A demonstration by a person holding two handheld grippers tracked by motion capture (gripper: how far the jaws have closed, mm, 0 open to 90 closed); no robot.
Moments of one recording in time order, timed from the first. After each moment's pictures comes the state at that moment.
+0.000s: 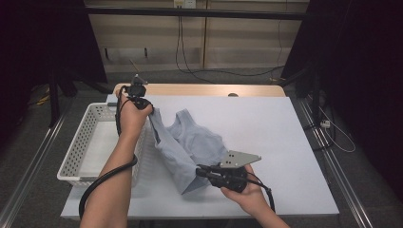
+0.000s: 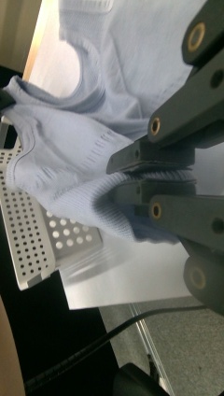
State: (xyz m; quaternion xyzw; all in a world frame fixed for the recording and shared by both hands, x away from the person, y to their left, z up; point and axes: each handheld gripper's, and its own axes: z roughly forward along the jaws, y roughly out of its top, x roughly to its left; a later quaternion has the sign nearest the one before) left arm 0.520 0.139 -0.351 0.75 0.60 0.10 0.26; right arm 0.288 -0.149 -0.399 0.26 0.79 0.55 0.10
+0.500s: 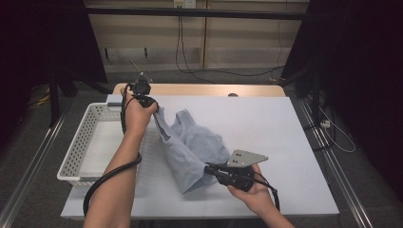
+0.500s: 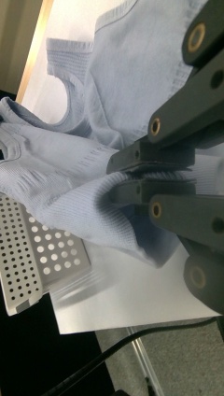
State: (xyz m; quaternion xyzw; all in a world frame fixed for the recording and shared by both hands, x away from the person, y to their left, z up) left arm 0.523 0.125 -0.347 0.75 0.59 0.10 0.27; right arm 0.289 -0.167 -0.401 0.28 0.79 0.53 0.13
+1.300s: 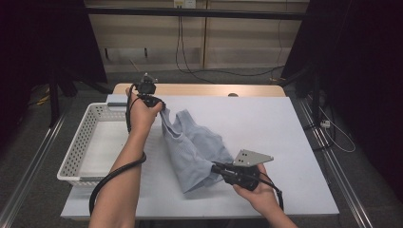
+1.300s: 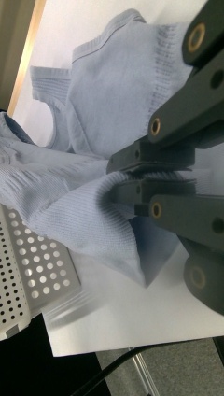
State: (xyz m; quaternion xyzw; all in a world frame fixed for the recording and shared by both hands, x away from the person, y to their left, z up) left arm 0.528 0.114 -0.356 0.76 0.57 0.10 0.31; right arm 0.291 -0.182 -0.410 0.30 0.79 0.51 0.14
